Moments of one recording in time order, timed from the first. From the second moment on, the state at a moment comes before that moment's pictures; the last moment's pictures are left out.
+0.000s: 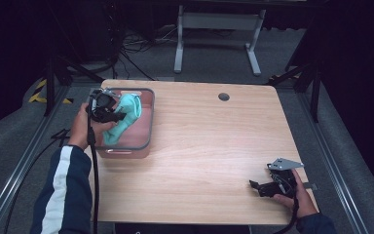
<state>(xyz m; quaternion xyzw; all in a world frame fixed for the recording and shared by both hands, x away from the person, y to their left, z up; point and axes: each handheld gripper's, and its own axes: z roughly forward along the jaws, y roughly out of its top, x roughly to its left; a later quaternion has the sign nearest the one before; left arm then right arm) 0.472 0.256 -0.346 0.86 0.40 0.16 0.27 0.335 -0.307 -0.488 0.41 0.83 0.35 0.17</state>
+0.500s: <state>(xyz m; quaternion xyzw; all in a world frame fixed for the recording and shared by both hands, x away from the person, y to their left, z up) 0.447 0.250 -0.316 0.85 0.36 0.20 0.33 0.335 -0.308 -0.488 0.40 0.83 0.35 0.17</state>
